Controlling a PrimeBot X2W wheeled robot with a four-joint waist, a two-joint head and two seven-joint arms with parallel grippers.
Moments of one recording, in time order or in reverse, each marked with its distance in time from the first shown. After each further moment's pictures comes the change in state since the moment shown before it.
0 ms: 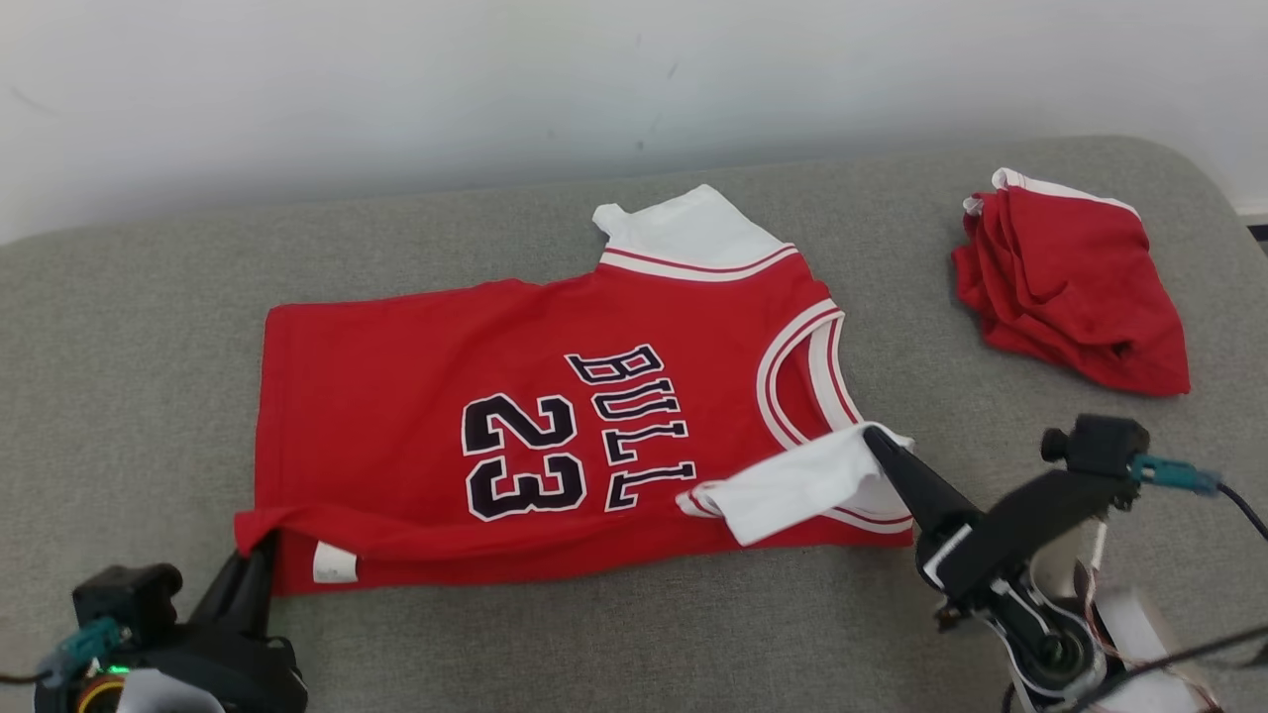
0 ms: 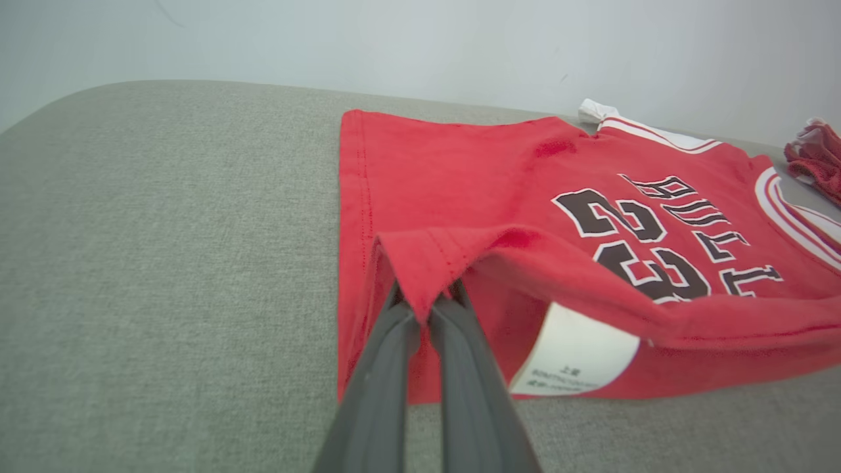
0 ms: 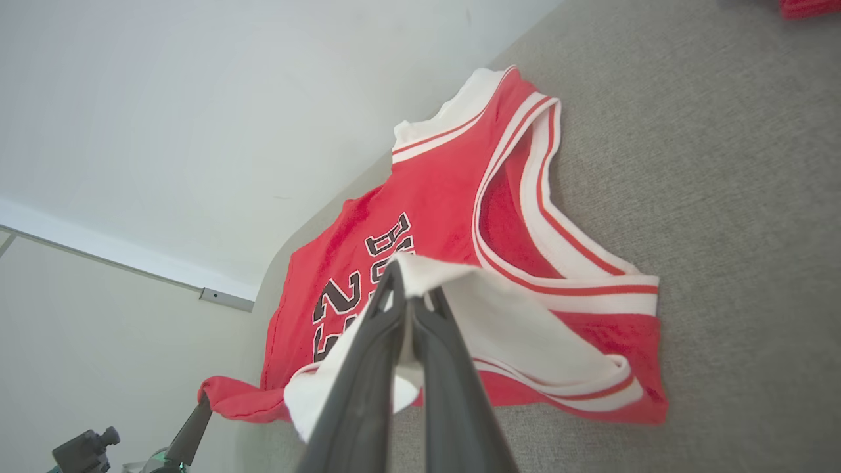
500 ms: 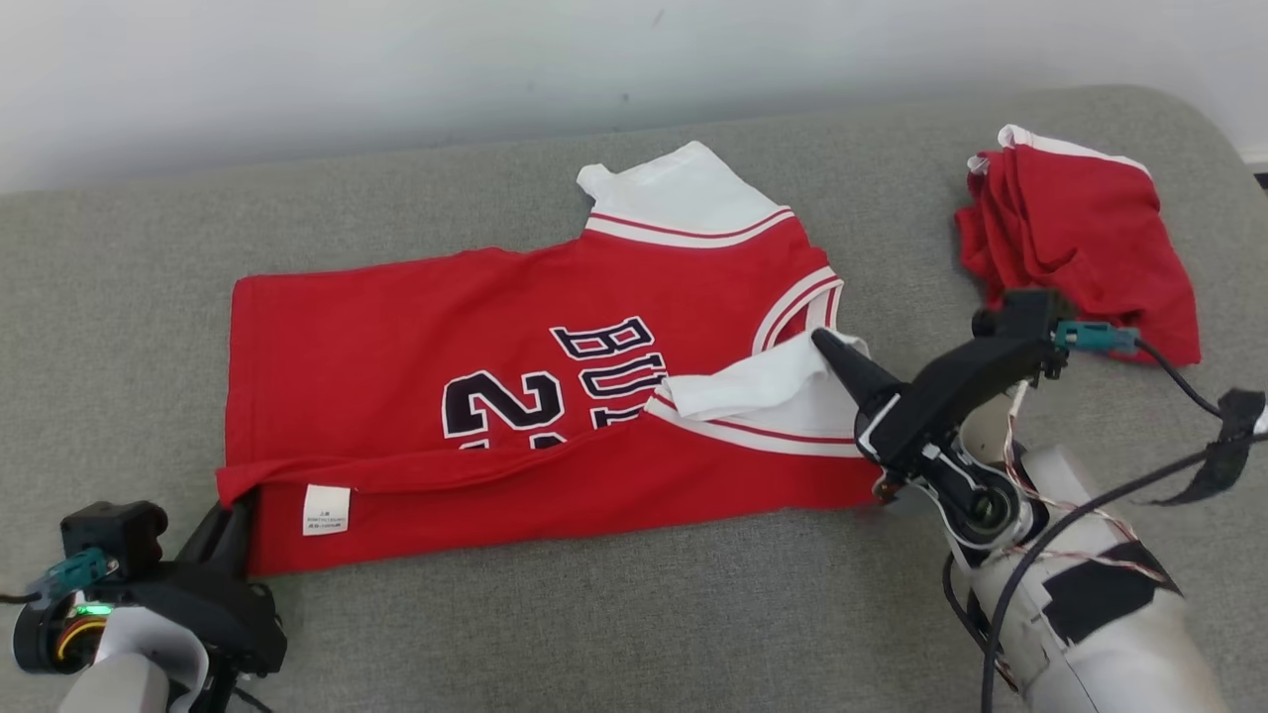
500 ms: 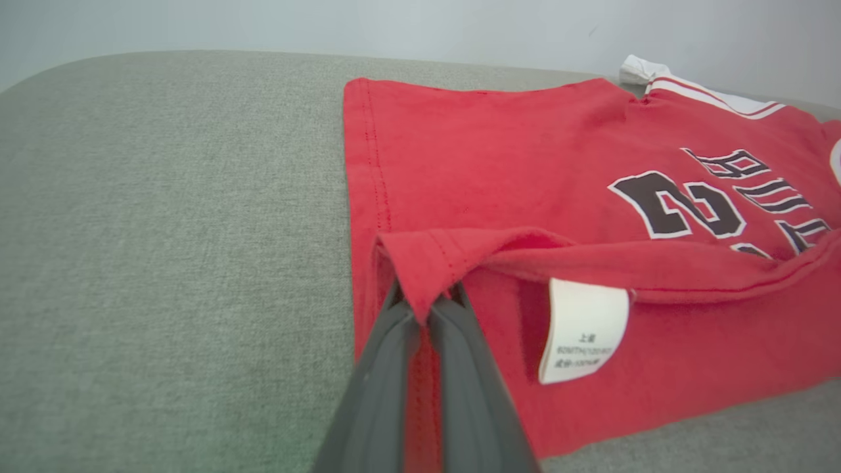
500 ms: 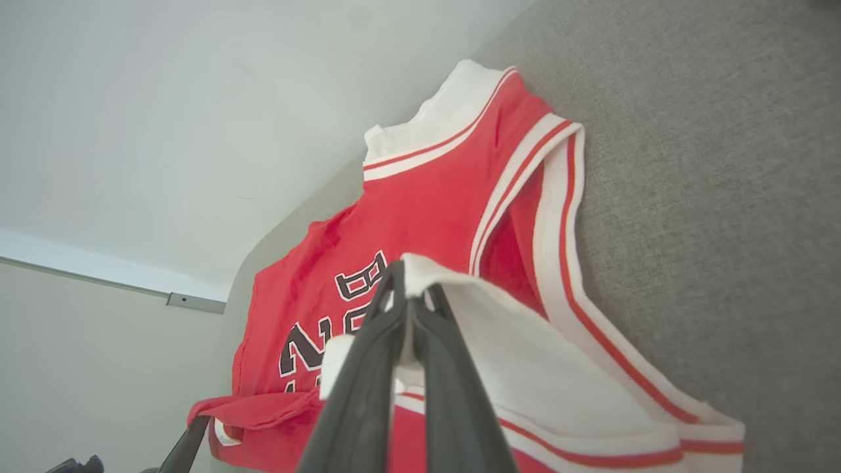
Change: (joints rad) left arm -0.175 0.046 -0.041 0.185 -0.008 -0.026 0.016; right arm -0.369 0.061 0.085 0.404 0.011 0.000 -0.005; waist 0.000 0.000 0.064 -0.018
